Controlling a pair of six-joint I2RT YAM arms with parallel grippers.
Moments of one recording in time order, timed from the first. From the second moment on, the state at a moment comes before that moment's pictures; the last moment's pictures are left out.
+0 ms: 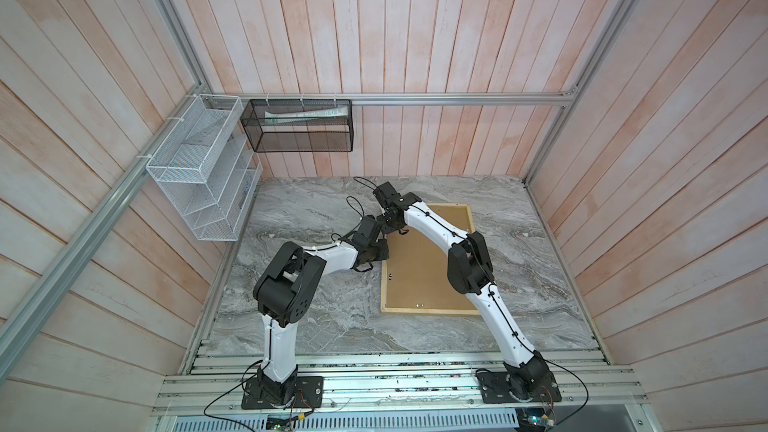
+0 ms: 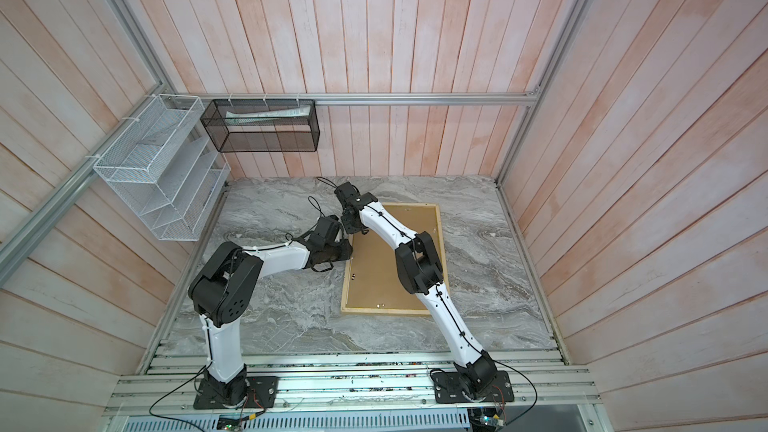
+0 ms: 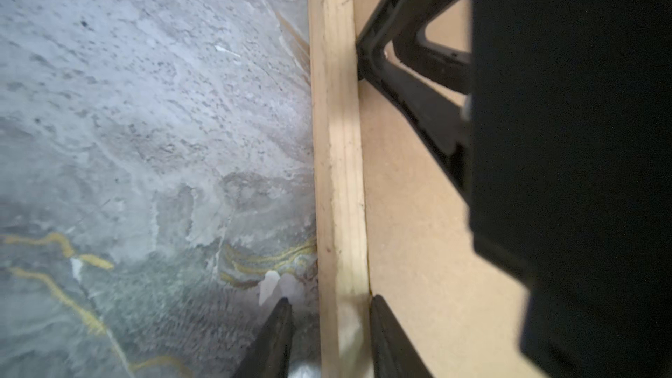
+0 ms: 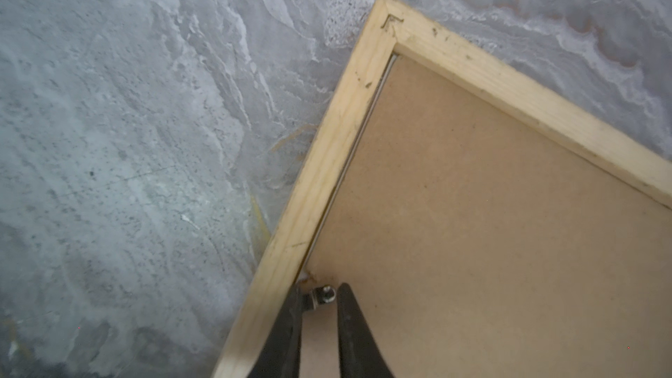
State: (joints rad) left arm -0.54 1.98 1.17 -0.08 0.07 -0.56; right arm 0.66 2.61 2.40 -0.93 0.18 0.15
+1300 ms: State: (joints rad) left arm -0.51 2.08 1.30 -0.05 0.13 -0.54; right arm 0.59 2.55 2.28 -0.85 -0.12 0.17
